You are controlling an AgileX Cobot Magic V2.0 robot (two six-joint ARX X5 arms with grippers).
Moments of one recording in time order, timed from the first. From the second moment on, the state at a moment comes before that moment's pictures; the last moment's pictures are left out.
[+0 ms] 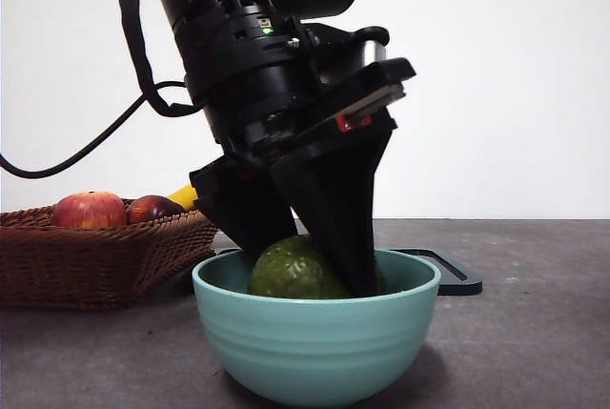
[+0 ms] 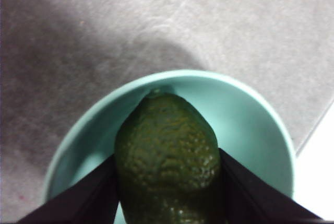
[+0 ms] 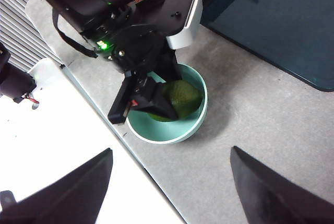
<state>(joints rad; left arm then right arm) -0.93 1.72 1.17 -0.66 0.21 -0.07 0.44 0.69 0.90 -0.99 -0.52 0.02</state>
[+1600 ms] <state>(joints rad) -0.56 1.18 1.17 -0.75 0.21 -0.07 0.44 0.82 0.90 -0.96 -0.52 0.02</state>
